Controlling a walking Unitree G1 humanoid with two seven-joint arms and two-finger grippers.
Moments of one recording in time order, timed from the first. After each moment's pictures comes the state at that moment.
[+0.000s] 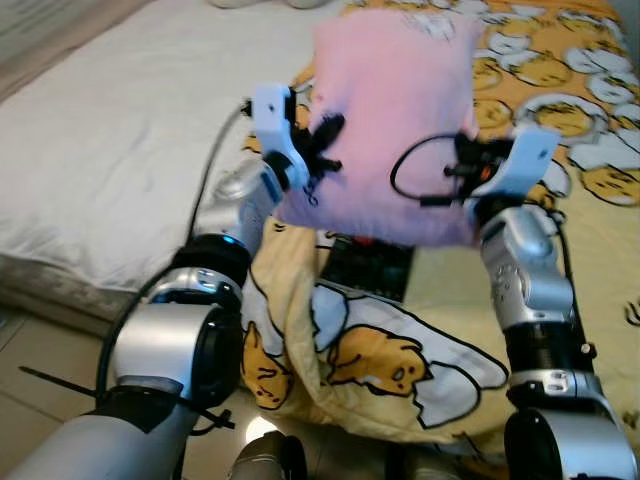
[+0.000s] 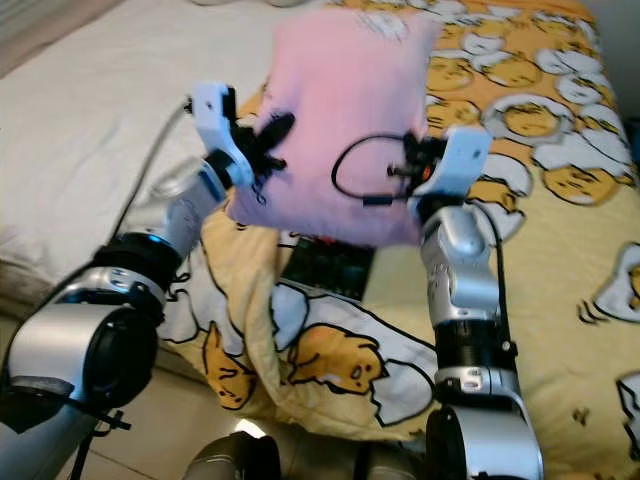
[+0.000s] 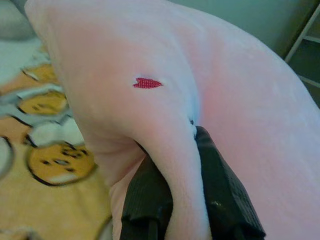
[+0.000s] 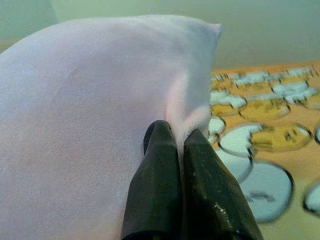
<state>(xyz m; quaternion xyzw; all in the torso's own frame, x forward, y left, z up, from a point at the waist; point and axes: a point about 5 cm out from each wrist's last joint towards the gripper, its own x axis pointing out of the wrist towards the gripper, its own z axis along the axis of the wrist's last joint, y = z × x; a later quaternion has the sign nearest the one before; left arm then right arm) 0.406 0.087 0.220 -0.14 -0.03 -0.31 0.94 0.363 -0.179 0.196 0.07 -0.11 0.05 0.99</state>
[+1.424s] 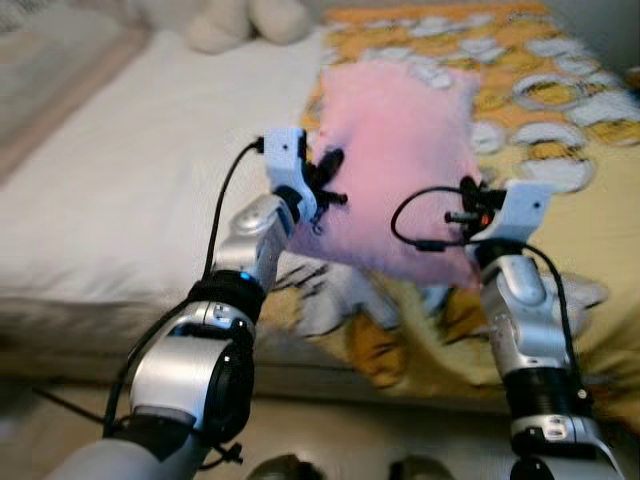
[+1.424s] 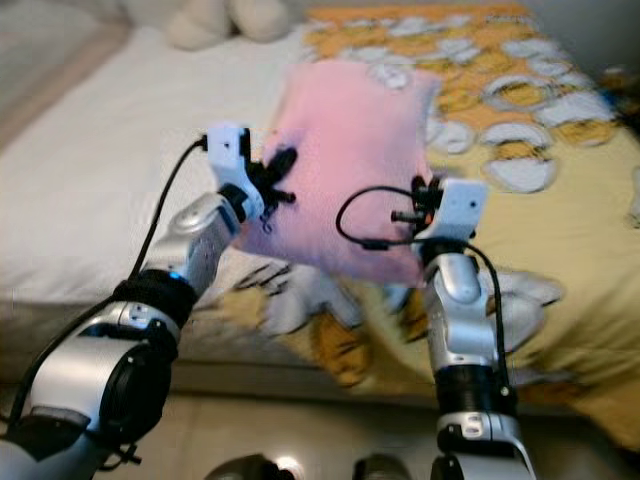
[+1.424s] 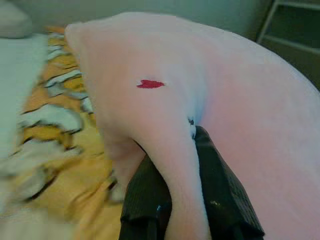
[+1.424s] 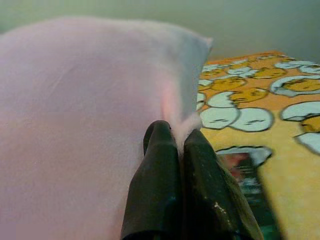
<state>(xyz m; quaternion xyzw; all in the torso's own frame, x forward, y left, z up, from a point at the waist) 0.390 0.063 0.173 -0.14 0.01 -0.26 0.95 0.335 -0.195 0.144 0.03 -0.07 0.00 1.00</state>
